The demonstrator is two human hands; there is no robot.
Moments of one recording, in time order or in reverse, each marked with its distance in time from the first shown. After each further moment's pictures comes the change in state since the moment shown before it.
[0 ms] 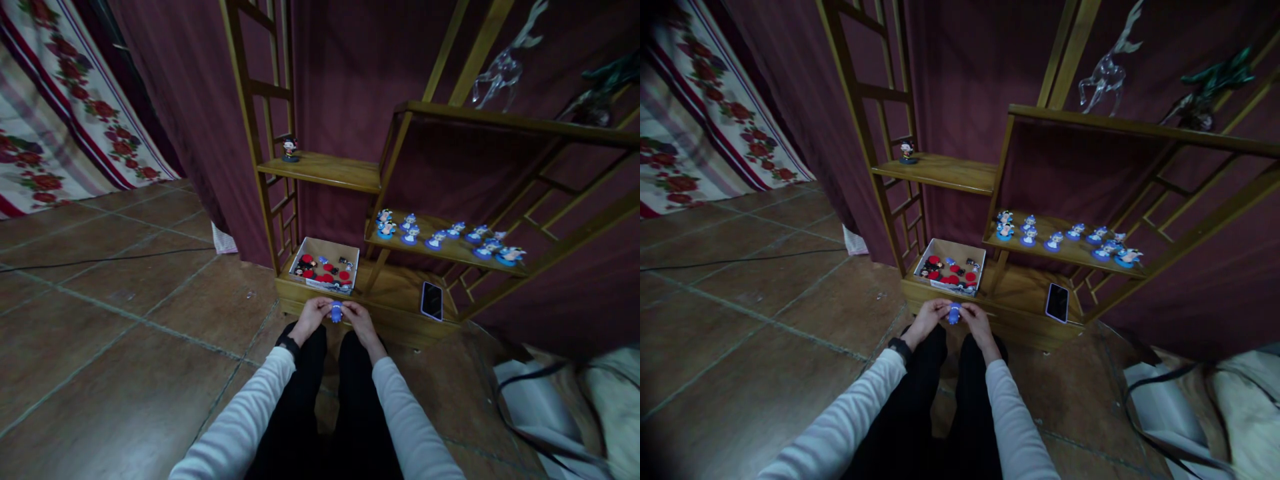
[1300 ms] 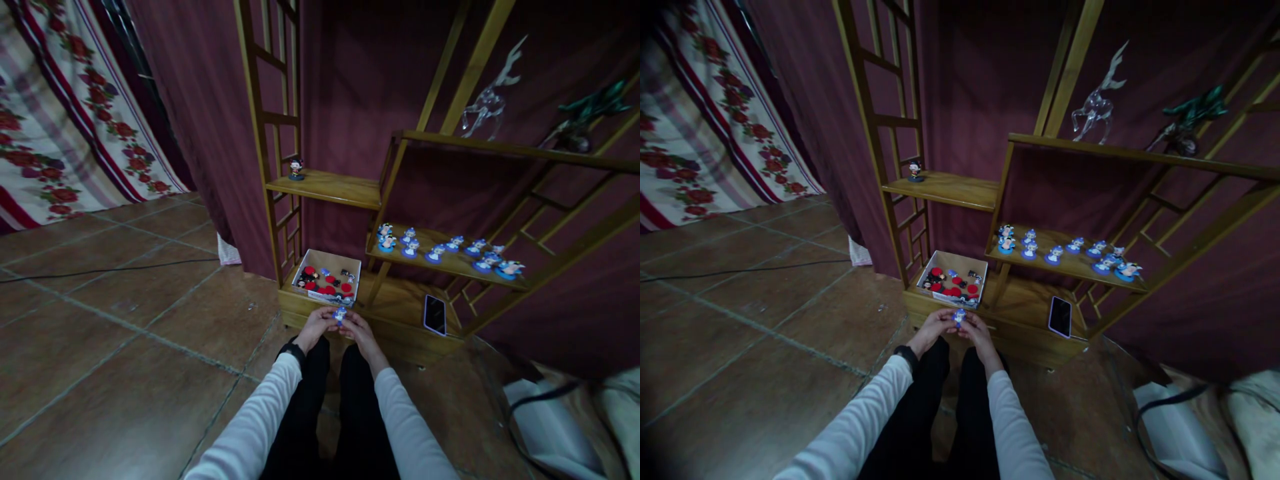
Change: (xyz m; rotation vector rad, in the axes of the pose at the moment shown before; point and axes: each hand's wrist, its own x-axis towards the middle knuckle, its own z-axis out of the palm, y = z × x) left_hand 0.007 0.000 0.002 -0.106 -0.051 -0.136; right_hand 0.001 -0.004 0.005 0.245 -0.032 0.168
